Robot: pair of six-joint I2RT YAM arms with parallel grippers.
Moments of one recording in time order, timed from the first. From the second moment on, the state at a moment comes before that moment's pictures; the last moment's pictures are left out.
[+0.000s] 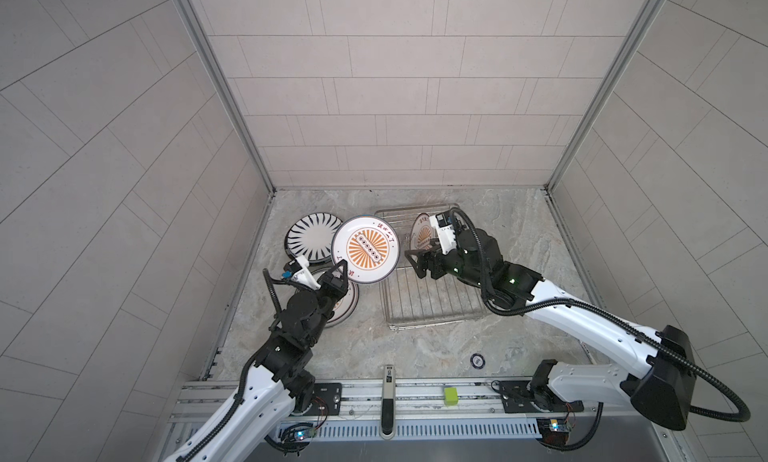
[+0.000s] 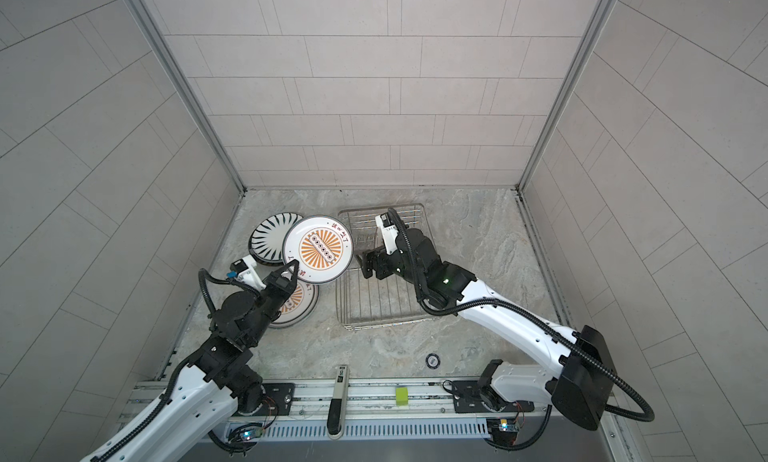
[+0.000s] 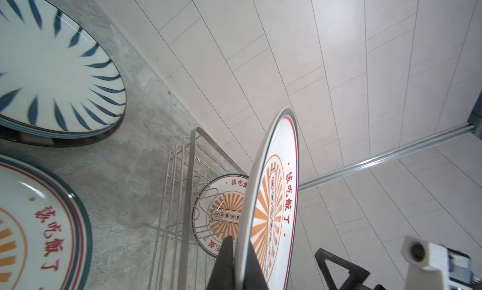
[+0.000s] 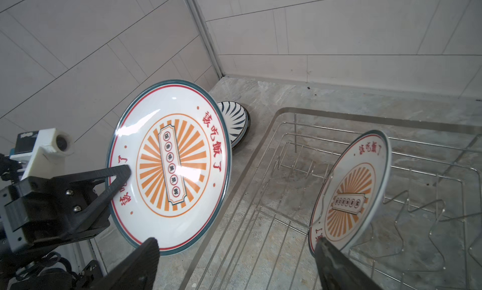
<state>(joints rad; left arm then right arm) -0.50 0.48 0.31 0.07 -0.24 -1.07 0.80 1.25 1.03 -0.15 0.01 0.36</state>
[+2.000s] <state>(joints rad) -0.31 0.52 0.38 -0.60 -0.43 -1.42 0.99 1.88 1.60 -0.39 -0.05 0.18</state>
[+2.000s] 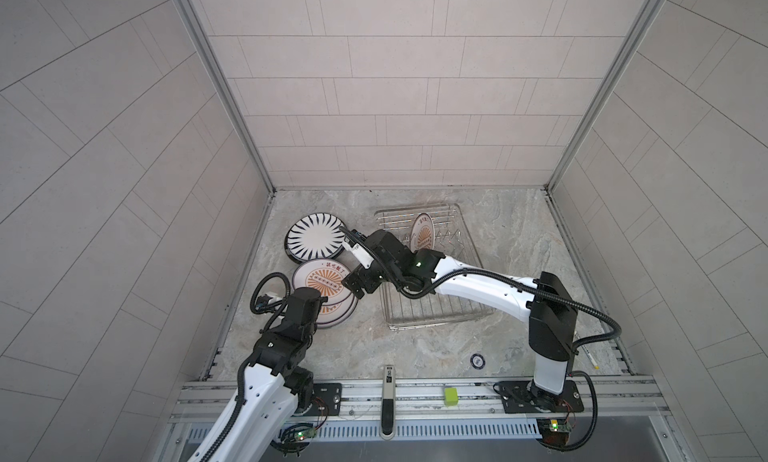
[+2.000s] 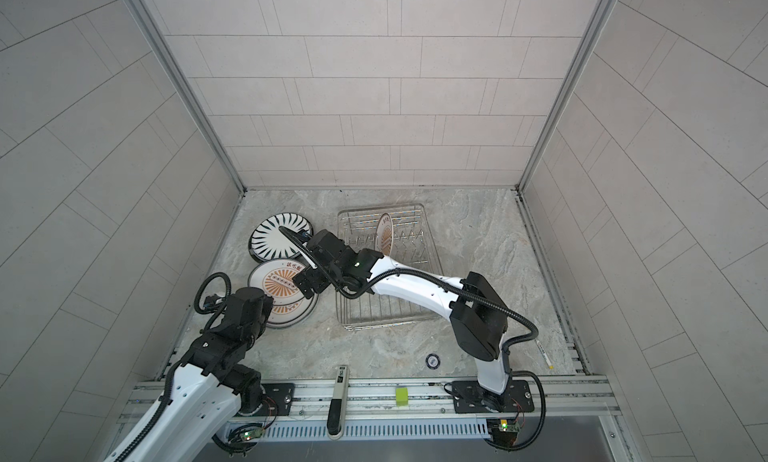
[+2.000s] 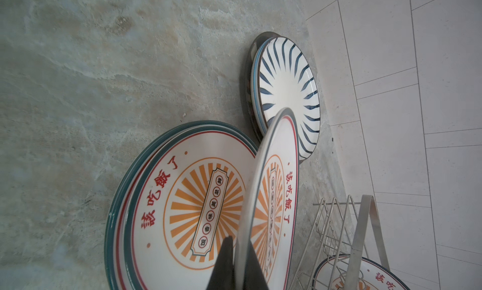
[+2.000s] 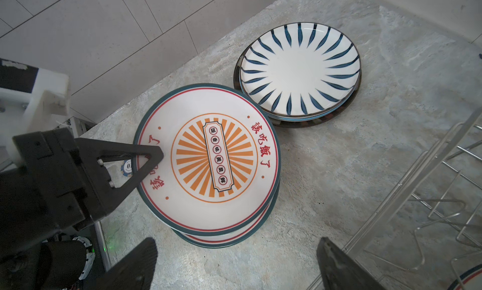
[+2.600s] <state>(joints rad) -0.31 0.56 0.34 -0.58 -0.39 -1.47 0.98 1.90 1.62 -0.40 -0.05 0.18</state>
